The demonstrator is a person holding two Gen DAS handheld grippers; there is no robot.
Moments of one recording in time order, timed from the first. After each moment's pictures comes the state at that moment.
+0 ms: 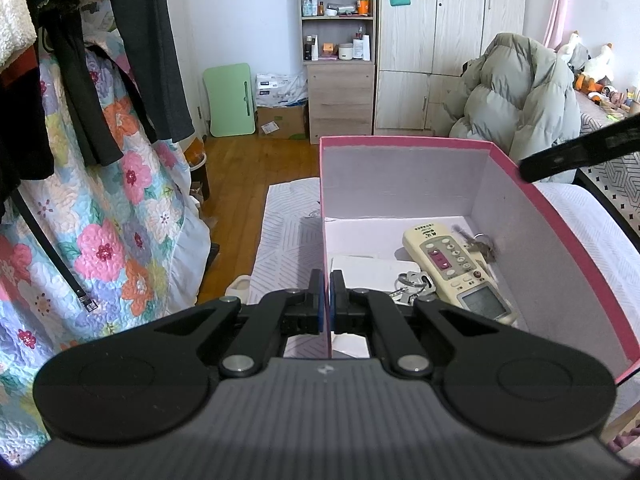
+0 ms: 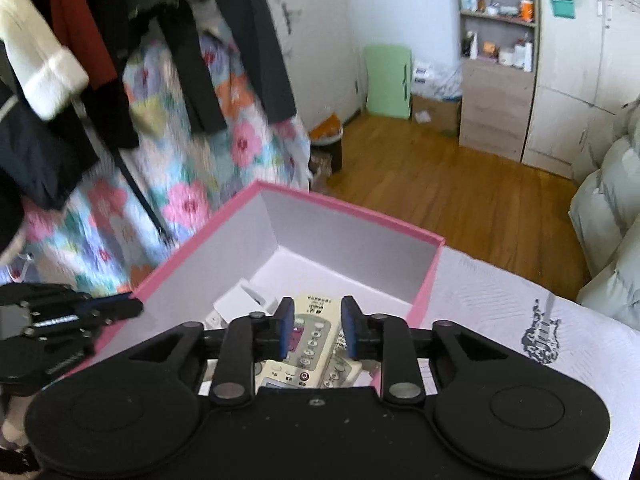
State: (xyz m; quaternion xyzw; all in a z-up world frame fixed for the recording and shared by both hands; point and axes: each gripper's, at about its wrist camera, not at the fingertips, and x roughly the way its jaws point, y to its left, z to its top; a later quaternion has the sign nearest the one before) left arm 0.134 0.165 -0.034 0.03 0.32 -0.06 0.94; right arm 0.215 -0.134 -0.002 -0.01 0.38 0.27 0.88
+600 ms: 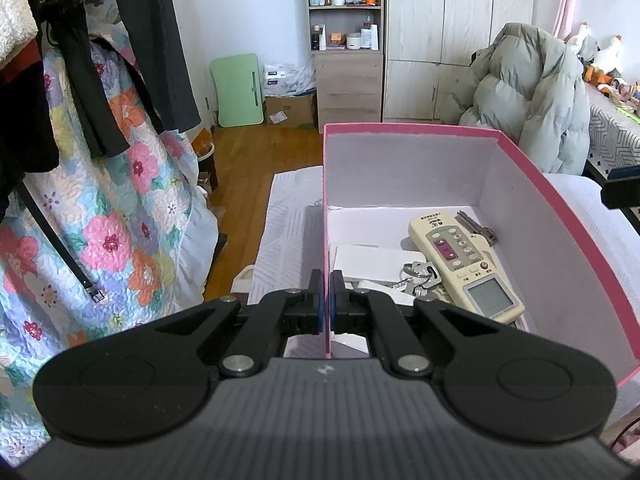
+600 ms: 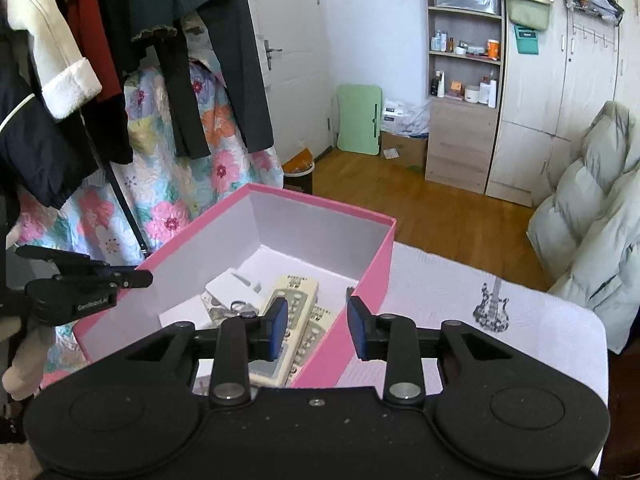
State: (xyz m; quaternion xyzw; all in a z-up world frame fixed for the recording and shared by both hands) left arm 0.136 0.160 -0.039 0.03 0.34 -0.04 0.94; right arm 0.150 -0.149 -0.003 -0.03 0.34 0.24 0.91
